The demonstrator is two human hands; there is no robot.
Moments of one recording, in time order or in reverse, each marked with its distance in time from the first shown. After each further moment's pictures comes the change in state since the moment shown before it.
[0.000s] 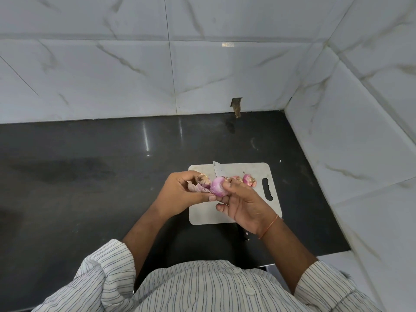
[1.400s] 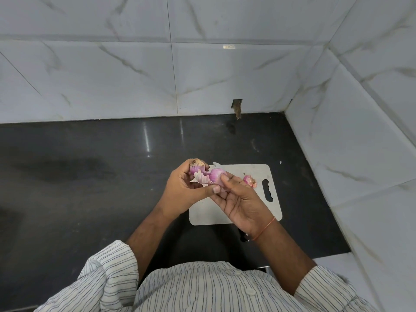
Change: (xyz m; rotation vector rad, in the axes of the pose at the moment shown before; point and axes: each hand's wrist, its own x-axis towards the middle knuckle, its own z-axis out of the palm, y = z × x) left_hand 0.000 0.020 0.014 -0.113 0.073 0.035; right_hand -0.002 -0.003 0.024 0.212 0.013 -0.089
